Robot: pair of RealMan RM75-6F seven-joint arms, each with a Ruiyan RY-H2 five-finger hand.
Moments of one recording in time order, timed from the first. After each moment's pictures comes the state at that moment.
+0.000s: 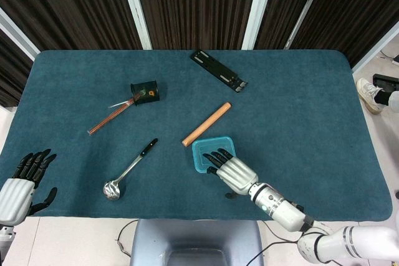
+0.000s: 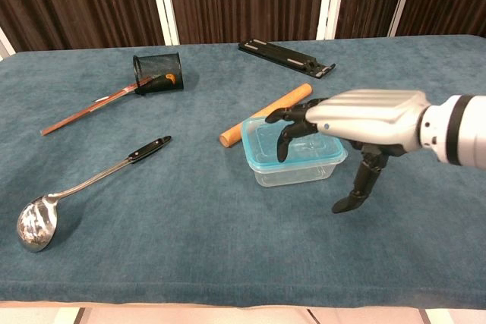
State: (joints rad) left arm -0.13 -1.10 0.02 -1.51 1.66 1.53 -0.16; right arm 0.77 -1.36 0.01 -1.79 -1.23 0.87 -0.46
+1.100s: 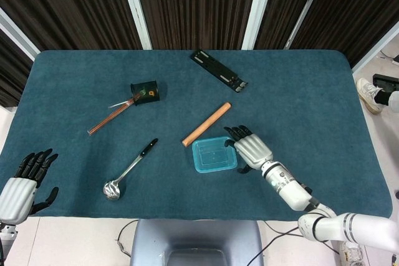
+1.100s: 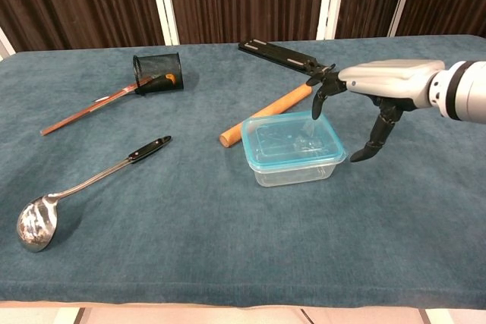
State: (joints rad) left arm -0.14 -1.11 0.02 -1.51 1.65 1.51 -0.15; right arm 0.78 -1.36 0.09 -1.61 -1.09 0.83 -0.37
